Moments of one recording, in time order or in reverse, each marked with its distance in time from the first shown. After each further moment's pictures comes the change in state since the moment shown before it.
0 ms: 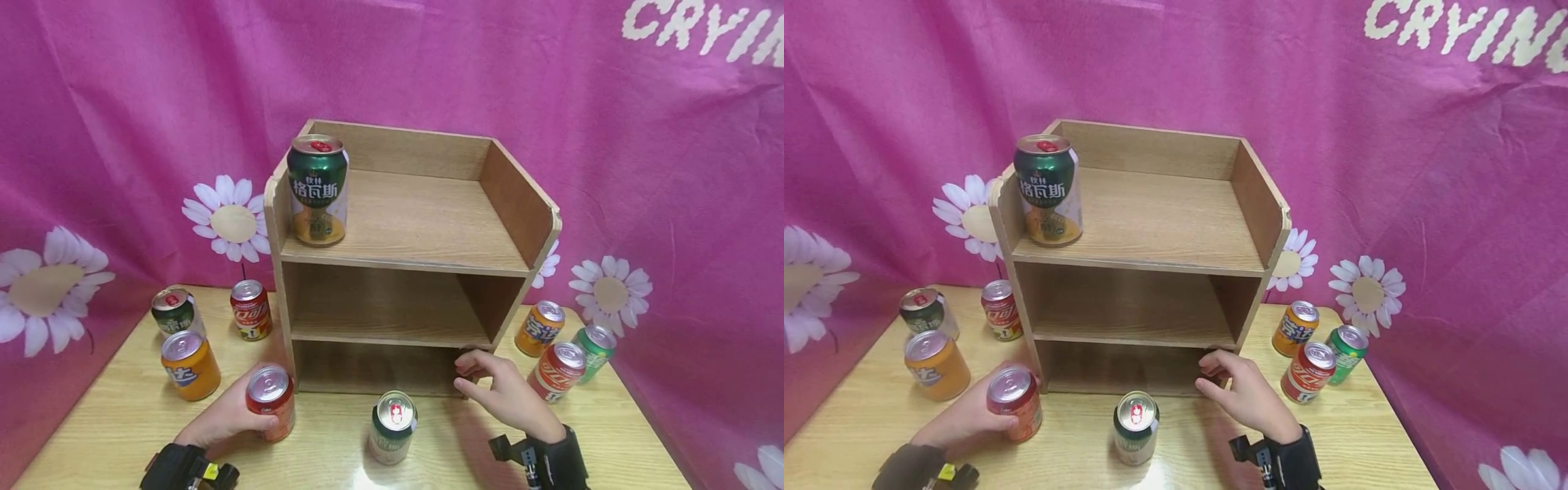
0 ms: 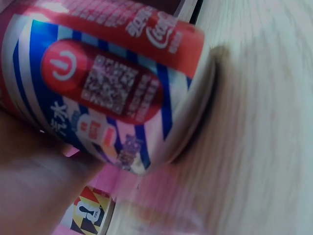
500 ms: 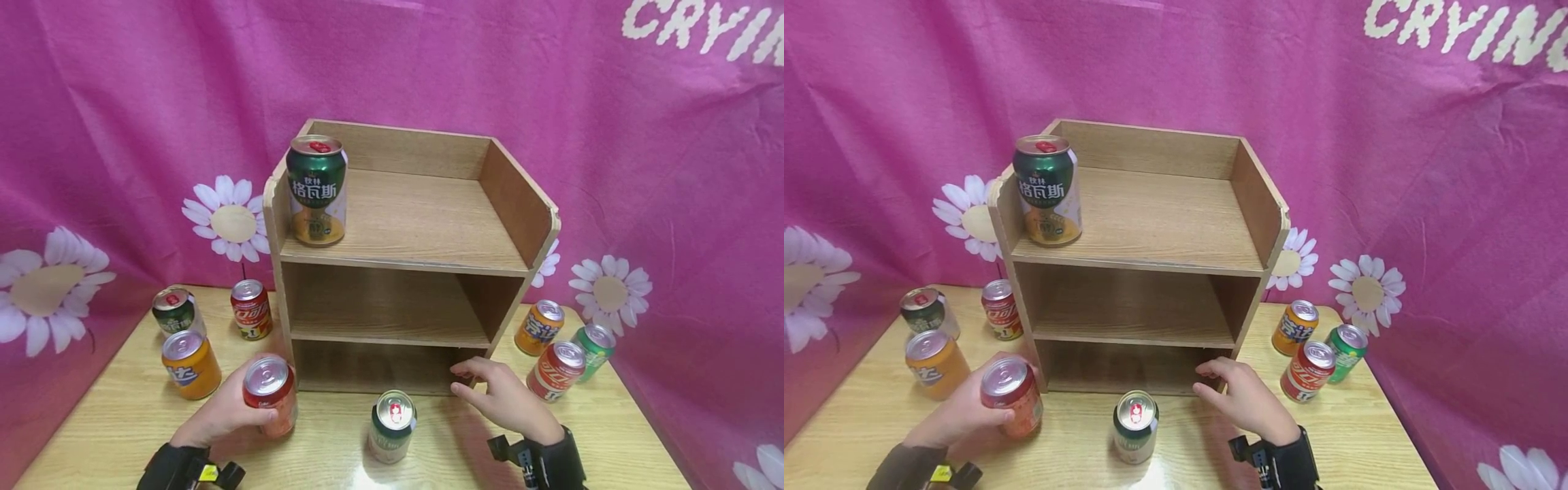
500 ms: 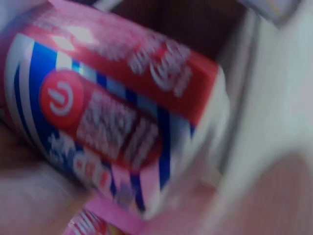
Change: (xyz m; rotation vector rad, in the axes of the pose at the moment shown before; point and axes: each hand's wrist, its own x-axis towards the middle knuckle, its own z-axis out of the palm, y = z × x) left_hand -0.006 0.032 0.010 0.029 0.095 0.157; right_hand -0.002 -0.008 -0.001 -0.120 -0.074 0.008
